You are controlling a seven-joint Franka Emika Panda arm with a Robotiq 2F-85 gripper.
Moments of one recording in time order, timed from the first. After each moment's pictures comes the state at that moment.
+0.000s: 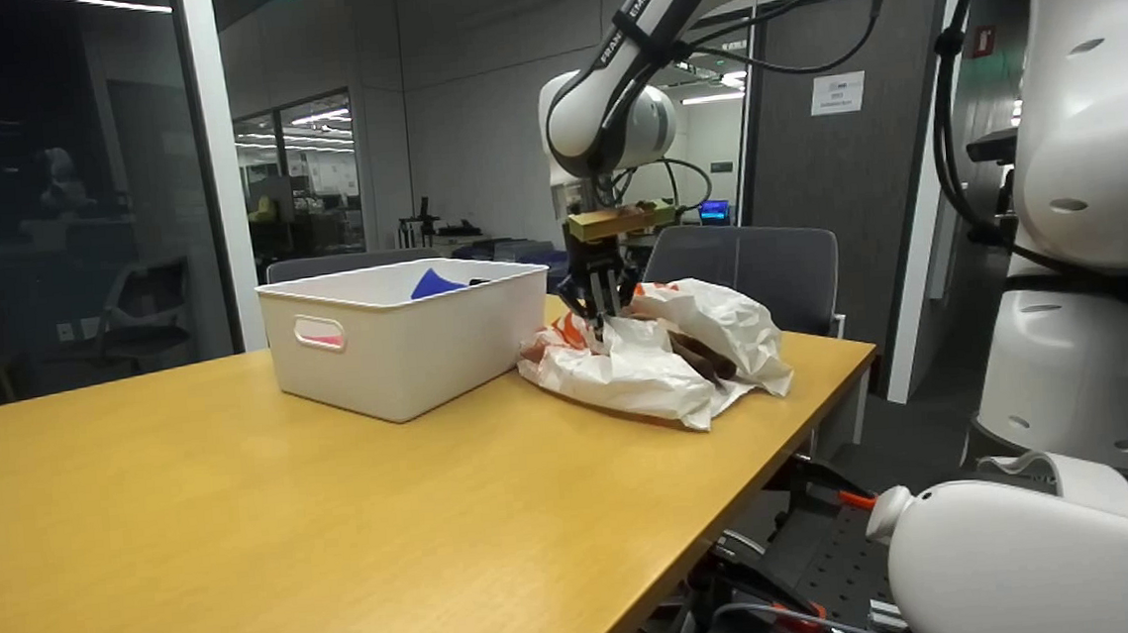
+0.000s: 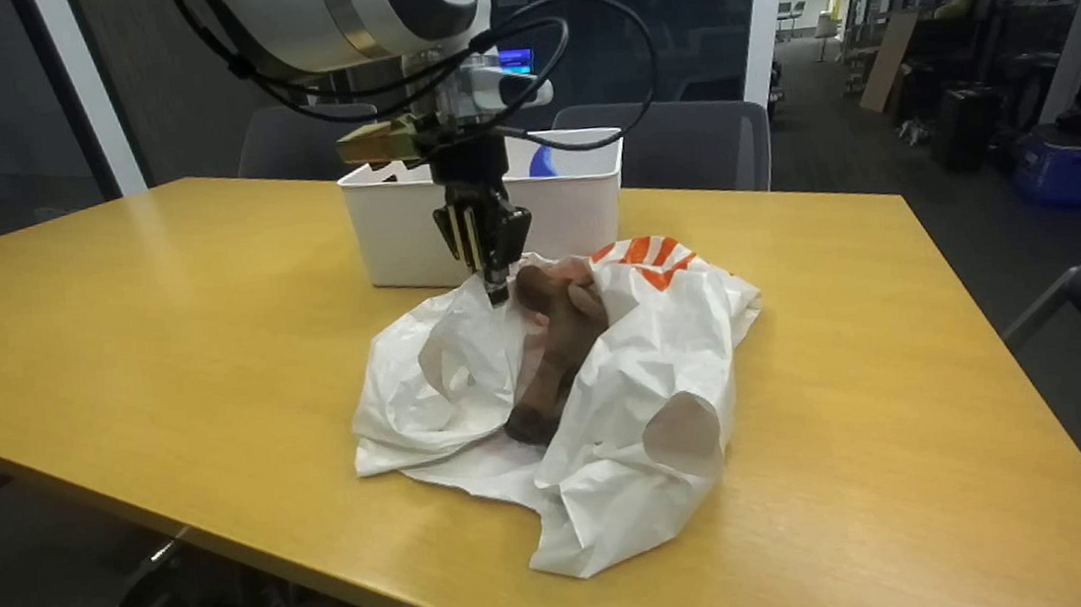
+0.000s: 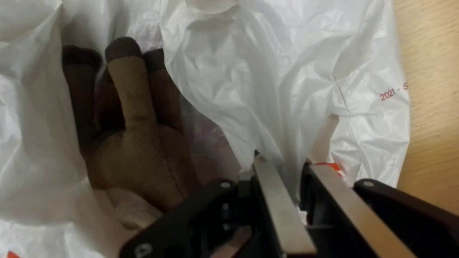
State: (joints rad) arm -0.02 0.10 -0.03 -2.30 -0.18 2.30 0.49
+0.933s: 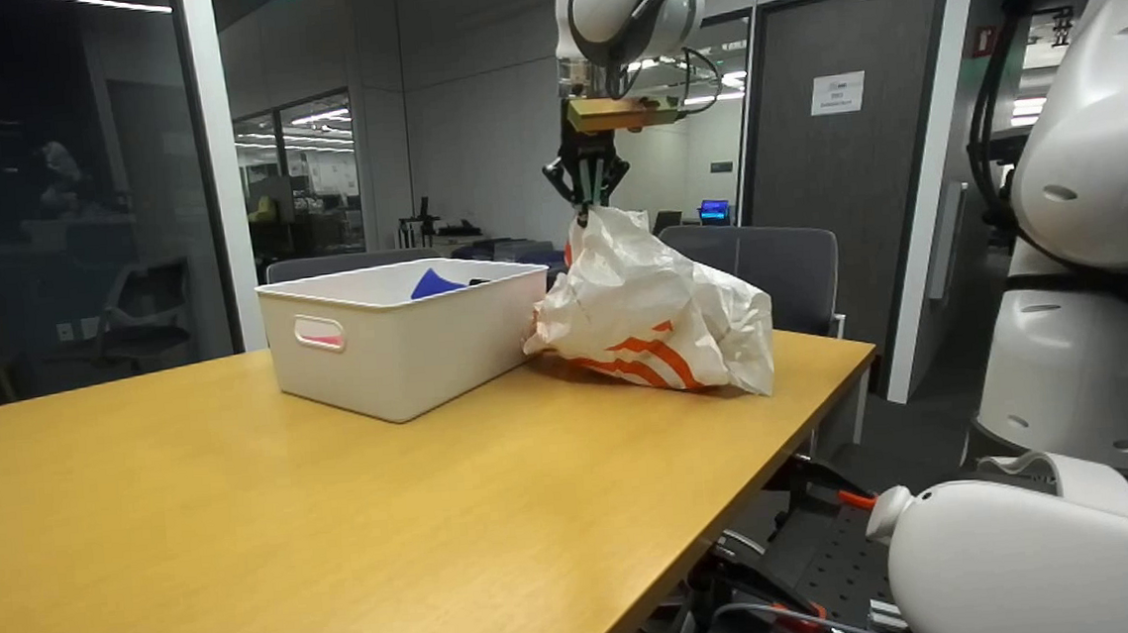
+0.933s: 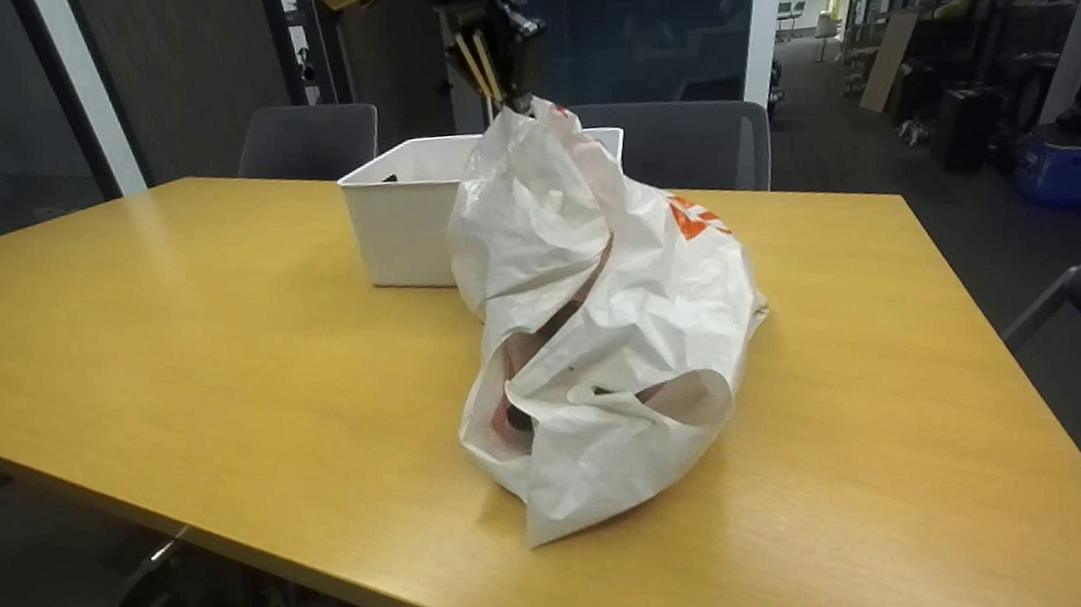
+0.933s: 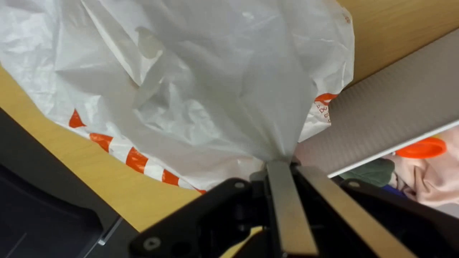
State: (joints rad) arm -0.04 -0.16 -0.02 -2.25 -0.30 2.34 0.55
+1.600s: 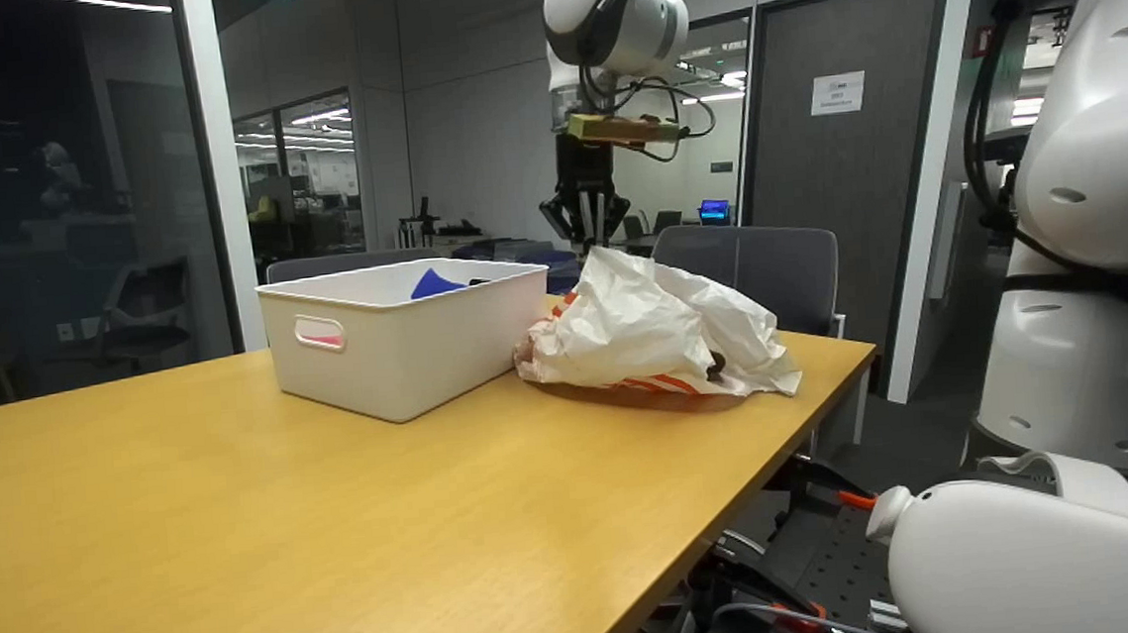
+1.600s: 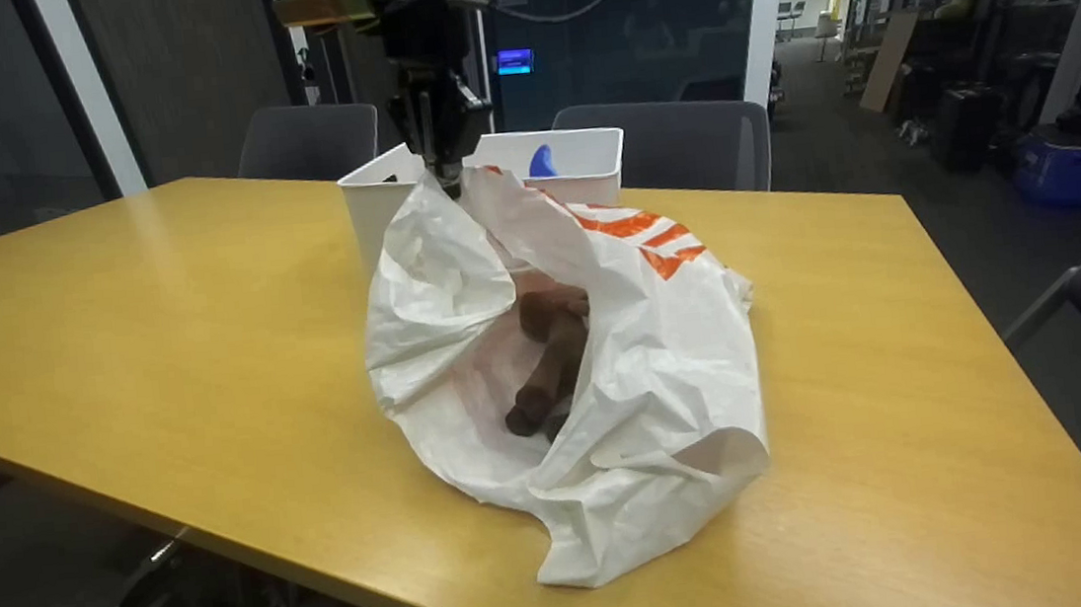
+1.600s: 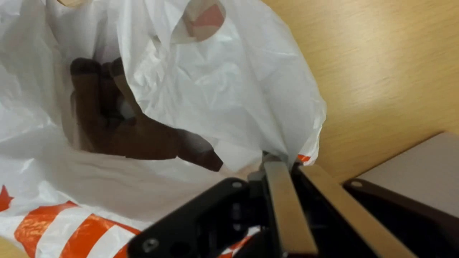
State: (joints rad) arm -0.01 -0.11 -0.01 -2.26 -0.02 2.13 0.33
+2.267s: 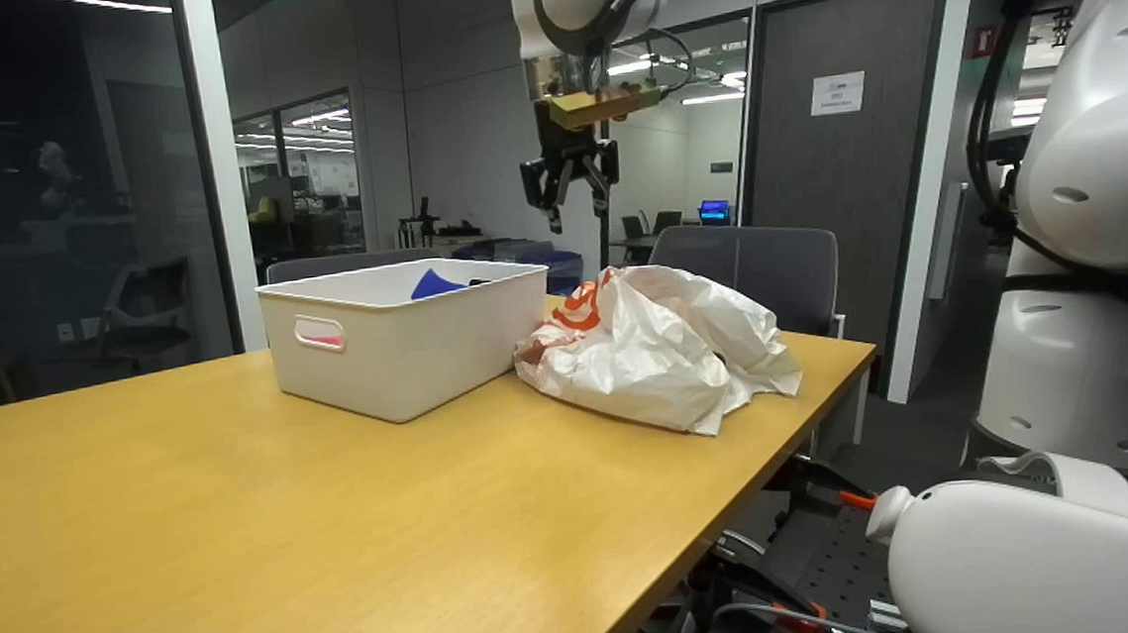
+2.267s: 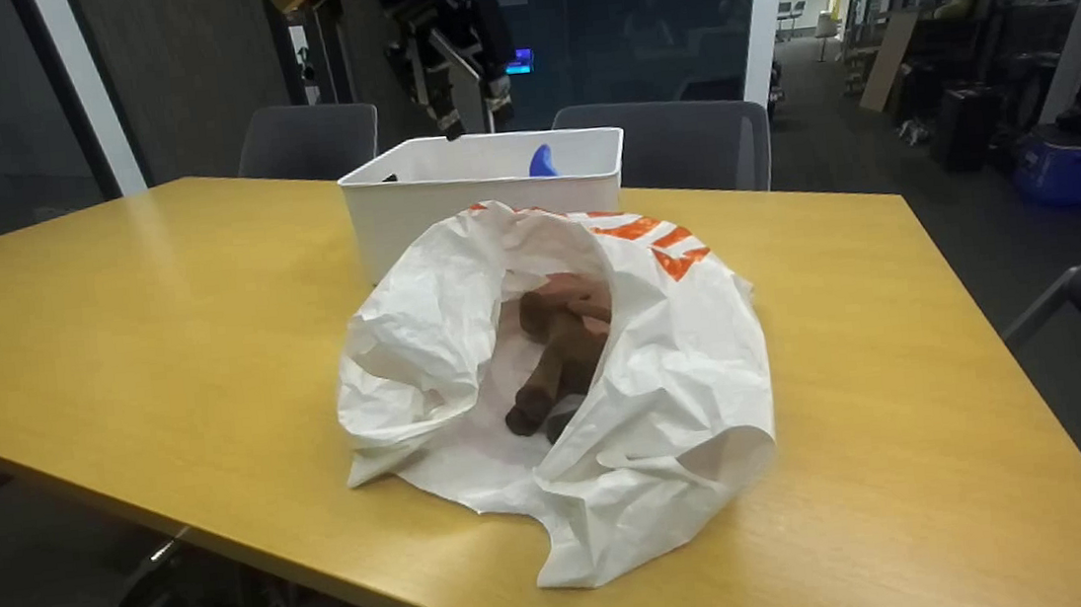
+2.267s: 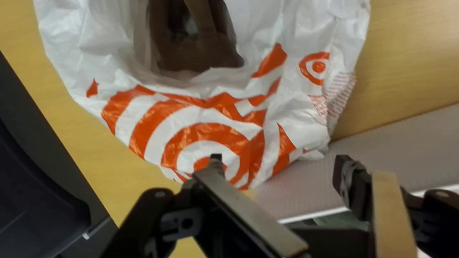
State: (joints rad) arm 0.00 -0.13 0.06 -2.19 -0.38 2.14 0.52
